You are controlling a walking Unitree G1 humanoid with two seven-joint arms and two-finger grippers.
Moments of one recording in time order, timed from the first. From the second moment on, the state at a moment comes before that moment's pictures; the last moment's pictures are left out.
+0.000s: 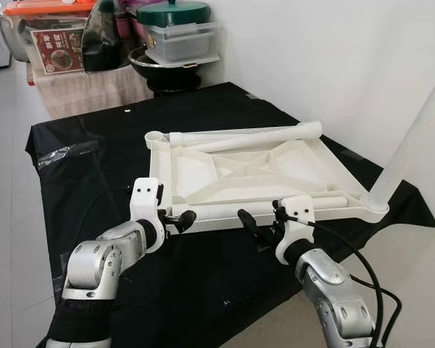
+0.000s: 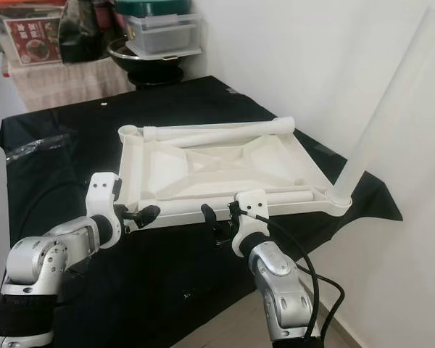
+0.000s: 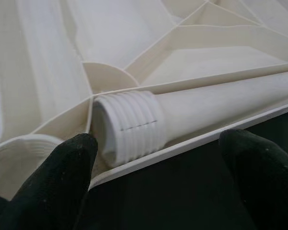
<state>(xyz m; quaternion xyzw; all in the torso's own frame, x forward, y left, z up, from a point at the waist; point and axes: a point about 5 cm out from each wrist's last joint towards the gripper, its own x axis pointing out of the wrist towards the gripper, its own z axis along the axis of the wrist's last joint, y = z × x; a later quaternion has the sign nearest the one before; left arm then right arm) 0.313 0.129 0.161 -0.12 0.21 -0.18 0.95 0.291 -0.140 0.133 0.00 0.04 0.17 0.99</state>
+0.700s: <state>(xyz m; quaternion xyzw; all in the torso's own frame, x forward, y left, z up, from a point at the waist) 0.333 0.124 0.158 -0.17 0.20 -0.19 0.95 0.286 -0.141 0.136 0.00 0.04 0.17 0.99</state>
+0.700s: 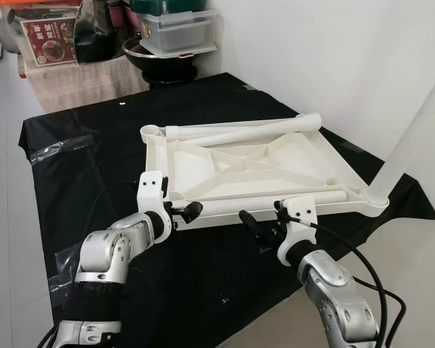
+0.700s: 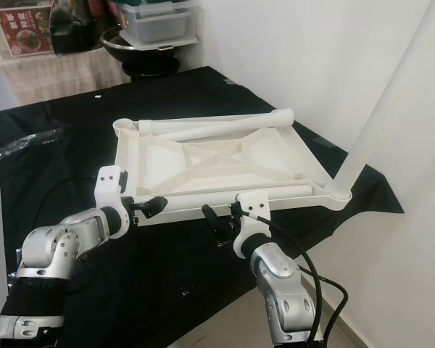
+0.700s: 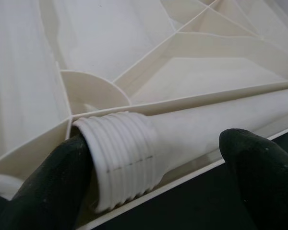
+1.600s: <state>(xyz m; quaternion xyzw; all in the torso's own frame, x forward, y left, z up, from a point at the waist) 0.344 0.110 0.156 -0.32 0.26 -0.25 0.88 0.283 -0.141 0.140 0.00 0.04 0.16 0.99</state>
